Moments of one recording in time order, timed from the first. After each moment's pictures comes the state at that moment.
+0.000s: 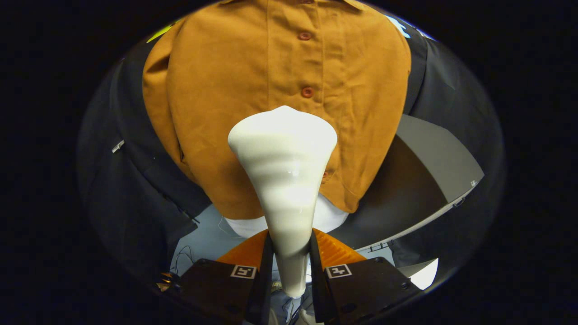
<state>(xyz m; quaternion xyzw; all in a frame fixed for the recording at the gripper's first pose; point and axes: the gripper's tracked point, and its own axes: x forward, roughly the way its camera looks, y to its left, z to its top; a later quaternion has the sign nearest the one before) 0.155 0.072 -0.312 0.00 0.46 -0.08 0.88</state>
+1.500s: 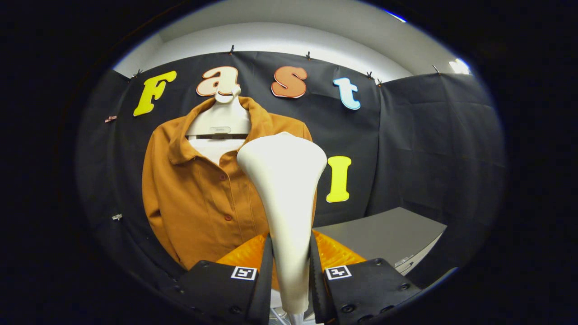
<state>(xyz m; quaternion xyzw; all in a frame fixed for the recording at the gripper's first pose) 0.215 -0.043 -0.055 -0.01 0.14 -0.12 0.98</state>
